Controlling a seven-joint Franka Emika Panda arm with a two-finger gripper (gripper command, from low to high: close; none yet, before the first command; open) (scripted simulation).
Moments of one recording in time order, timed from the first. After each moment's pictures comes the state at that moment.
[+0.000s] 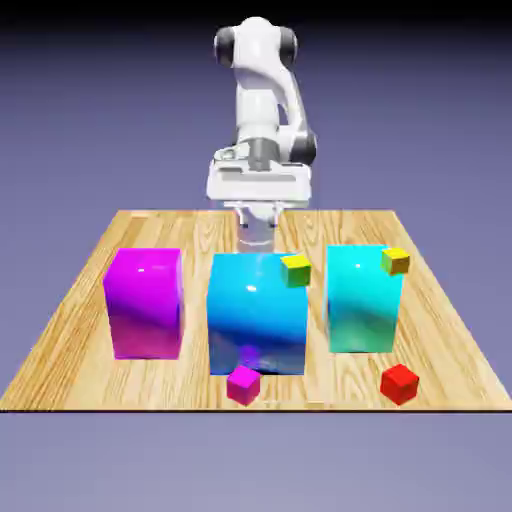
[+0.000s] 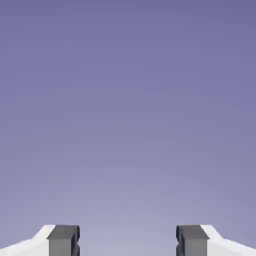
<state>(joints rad) 0.01 -0.53 -0.01 -2.77 0.01 2.99 0.75</state>
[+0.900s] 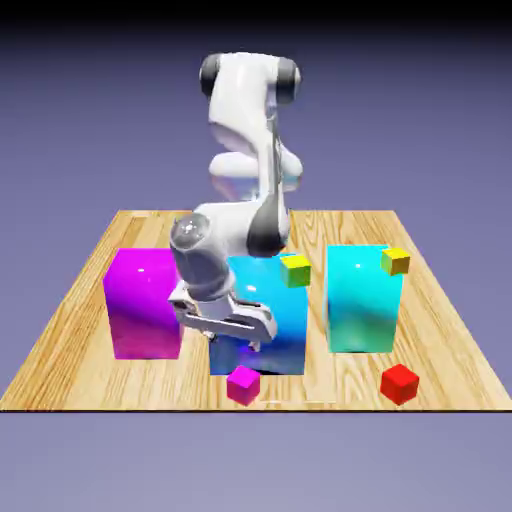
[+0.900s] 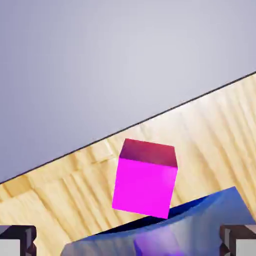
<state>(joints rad) -0.02 0.45 -0.14 -1.91 0.29 1.96 0.95</state>
